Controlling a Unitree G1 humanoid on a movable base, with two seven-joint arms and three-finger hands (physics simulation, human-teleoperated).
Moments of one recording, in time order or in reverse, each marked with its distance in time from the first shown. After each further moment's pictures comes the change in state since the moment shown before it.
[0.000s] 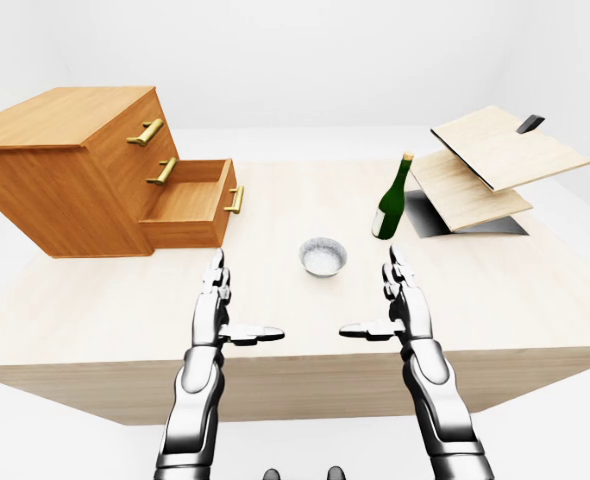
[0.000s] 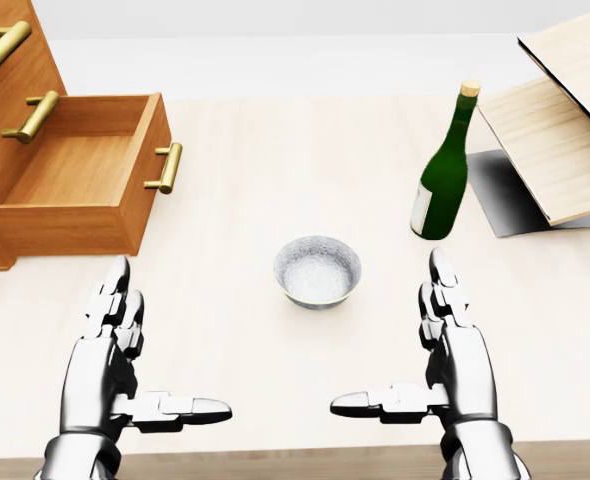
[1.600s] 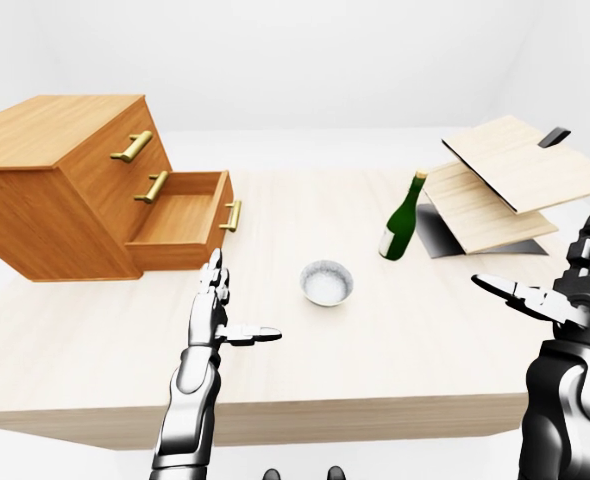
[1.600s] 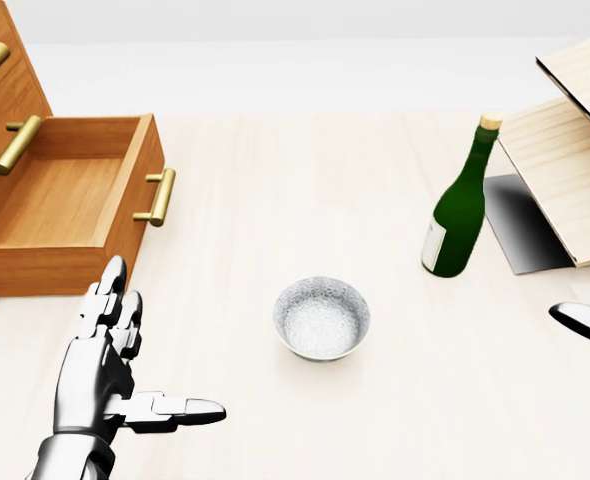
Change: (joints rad) left arm 0.002 0.009 0.021 -0.009 -0.039 0.014 -0.036; right arm 0.034 -0.077 -0.431 -0.631 0.221 0.083 -0.186
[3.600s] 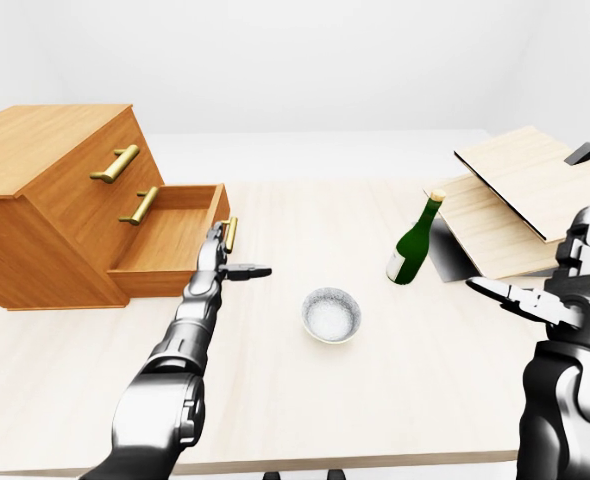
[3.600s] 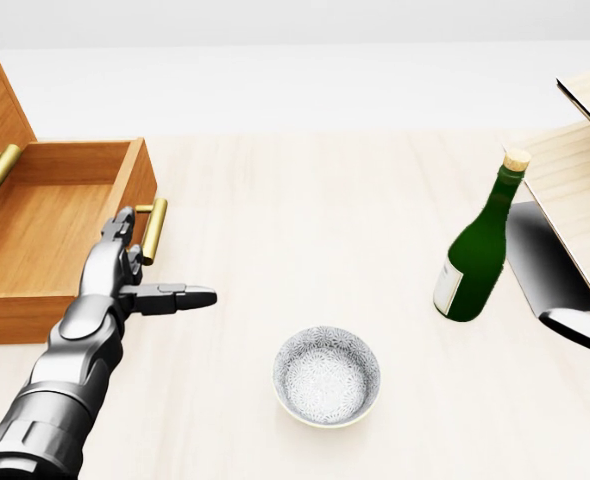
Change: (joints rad) left arm -0.804 0.162 0.103 1.167 -0.038 -0.110 0.041; right arm 0.008 0.006 0.012 0.004 0.022 0.000 0.029
